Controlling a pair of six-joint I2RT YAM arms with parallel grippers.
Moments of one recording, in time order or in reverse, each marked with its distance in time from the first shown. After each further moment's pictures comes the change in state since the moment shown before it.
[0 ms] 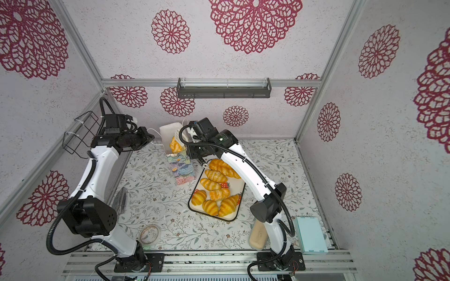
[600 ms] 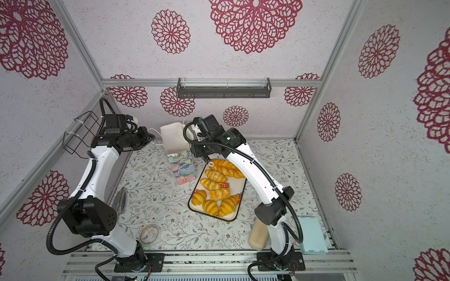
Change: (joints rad) left arm 0.000 0.000 -0.004 0.008 0.014 -0.004; right arm -0.017 -0.104 -0.021 -0.053 0.074 -0.031
